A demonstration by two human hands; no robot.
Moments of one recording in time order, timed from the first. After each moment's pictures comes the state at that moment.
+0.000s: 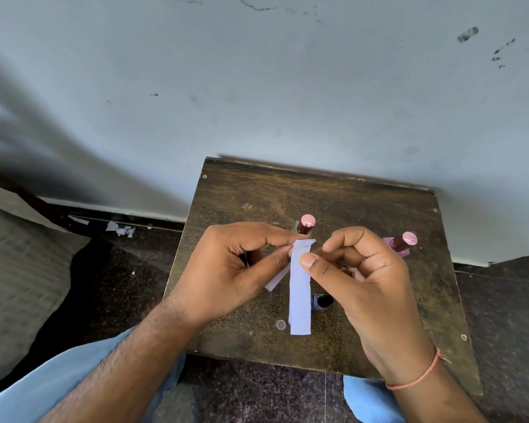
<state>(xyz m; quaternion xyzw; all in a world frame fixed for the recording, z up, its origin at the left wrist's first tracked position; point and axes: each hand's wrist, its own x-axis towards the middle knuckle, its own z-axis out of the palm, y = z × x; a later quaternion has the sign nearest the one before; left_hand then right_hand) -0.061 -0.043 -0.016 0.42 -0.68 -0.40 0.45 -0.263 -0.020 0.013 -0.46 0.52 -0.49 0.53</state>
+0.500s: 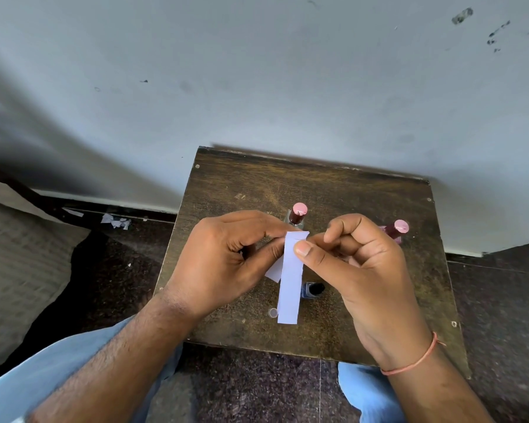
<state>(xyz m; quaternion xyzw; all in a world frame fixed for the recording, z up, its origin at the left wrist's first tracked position) -0.067 -0.040 -0.013 0.44 -0.75 -0.26 0.43 -0.267 -0.019 0.027 -0.44 0.51 -0.48 0.57</state>
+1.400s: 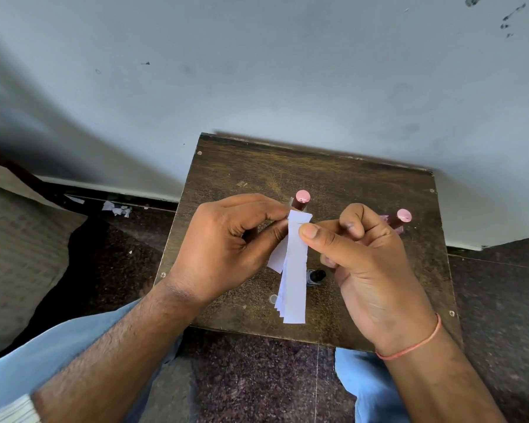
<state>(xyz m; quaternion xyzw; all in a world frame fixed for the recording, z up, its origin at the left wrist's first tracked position) -0.071 -0.038 -0.010 0.44 -0.74 -0.22 0.46 -0.262 -0.022 0.042 -0.31 0.44 -0.50 0.68</state>
